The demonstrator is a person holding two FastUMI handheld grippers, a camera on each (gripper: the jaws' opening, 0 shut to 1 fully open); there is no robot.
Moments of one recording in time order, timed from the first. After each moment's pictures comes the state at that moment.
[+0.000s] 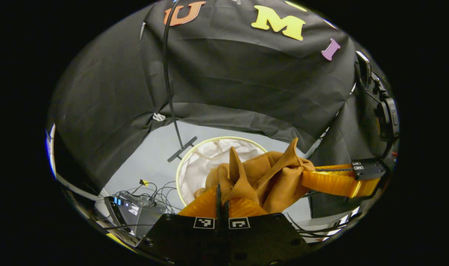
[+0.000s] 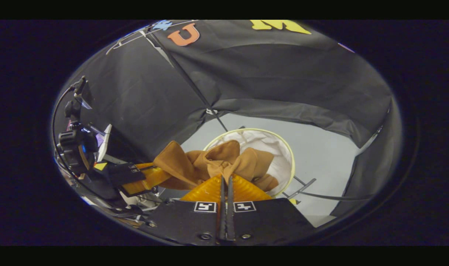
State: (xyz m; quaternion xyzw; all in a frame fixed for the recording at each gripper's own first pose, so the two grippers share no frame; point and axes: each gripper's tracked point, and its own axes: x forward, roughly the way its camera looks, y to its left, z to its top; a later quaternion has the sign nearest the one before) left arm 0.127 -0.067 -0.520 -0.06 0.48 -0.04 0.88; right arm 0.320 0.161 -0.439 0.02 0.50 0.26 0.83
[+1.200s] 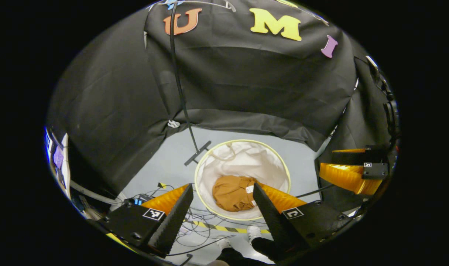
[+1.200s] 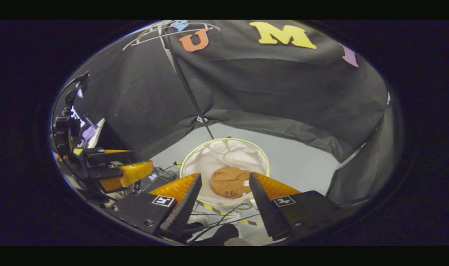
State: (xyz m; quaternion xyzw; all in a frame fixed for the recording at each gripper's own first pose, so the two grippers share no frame) left arm 0.104 -0.048 -0.459 -0.01 0.46 0.01 0.89; right arm 0.320 0.109 -0.397 -0.05 0.42 0.25 0.87
